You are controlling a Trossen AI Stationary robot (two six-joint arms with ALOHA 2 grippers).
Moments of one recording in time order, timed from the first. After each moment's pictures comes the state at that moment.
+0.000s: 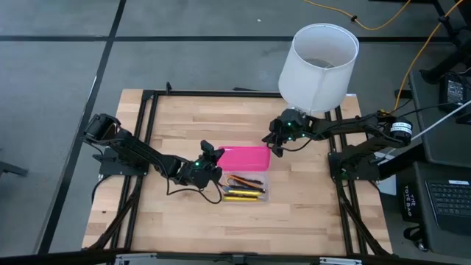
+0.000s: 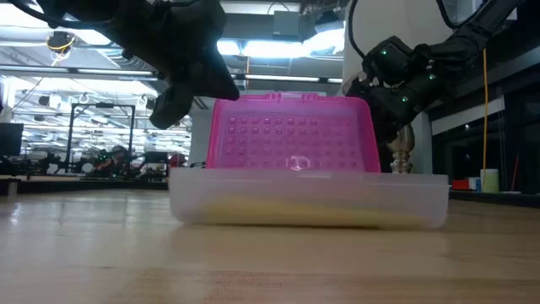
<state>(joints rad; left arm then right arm) -0.35 1.56 0.76 0.18 -1.07 0.67 -0.38 1.42 0.56 0.16 -0.27 0.02</state>
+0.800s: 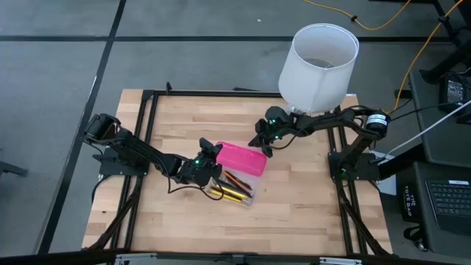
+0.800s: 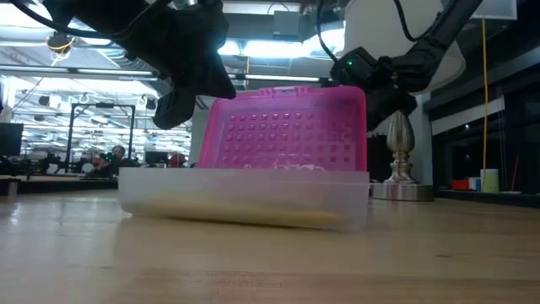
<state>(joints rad) -0.33 1.56 0.76 0.18 -1.14 0.74 -0.37 1.68 0.75 0.25 -0.50 -0.01</state>
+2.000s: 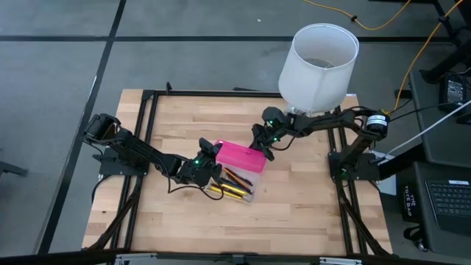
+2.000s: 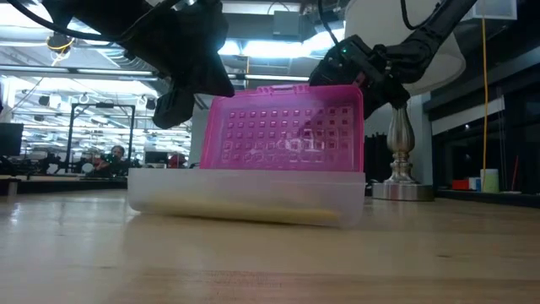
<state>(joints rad) -0.33 1.56 0.76 0.18 -1.17 0.77 -0.32 1.68 0.81 0.21 -0.68 0.01</state>
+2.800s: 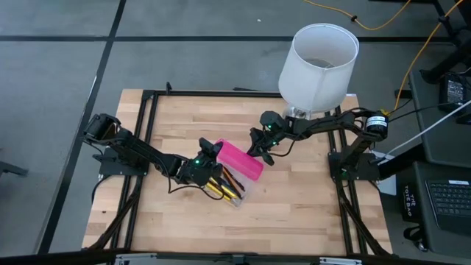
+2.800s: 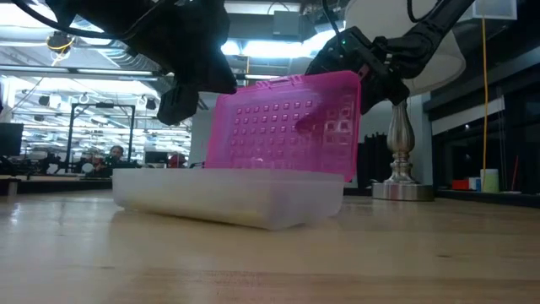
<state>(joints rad) -0.33 1.56 0.76 0.24 -1.18 0.82 -0.27 1.68 0.83 0.21 -0.67 -0.01</state>
